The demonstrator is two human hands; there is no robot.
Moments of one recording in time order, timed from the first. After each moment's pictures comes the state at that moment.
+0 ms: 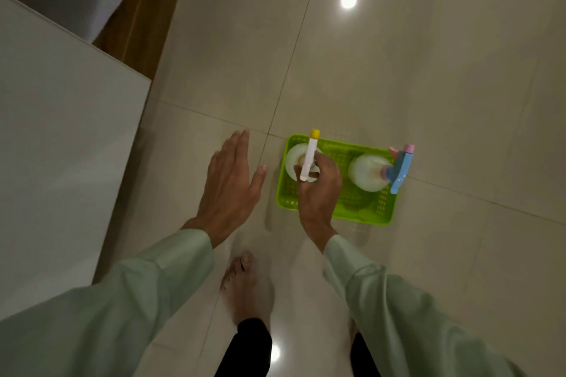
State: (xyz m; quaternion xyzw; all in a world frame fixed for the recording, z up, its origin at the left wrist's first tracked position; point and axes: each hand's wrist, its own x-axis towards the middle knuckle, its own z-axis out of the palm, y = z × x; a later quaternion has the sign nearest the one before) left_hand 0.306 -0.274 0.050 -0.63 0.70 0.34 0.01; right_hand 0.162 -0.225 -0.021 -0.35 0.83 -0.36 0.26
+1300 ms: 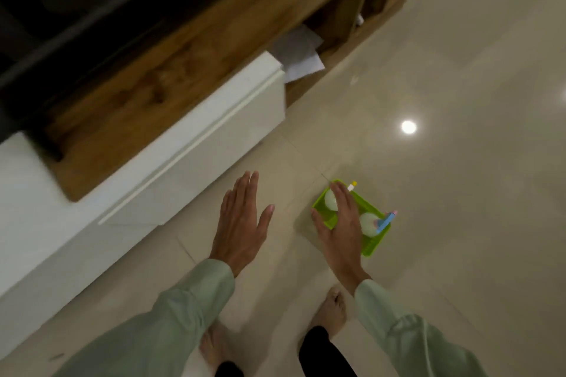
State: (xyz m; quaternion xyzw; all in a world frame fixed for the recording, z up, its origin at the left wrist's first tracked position) left_hand 0.364 -0.086 0.351 -0.78 0.55 0.27 -0.14; right_hand 0.172 -0.134 0.317 -0.64 0.62 -0.26 0.38
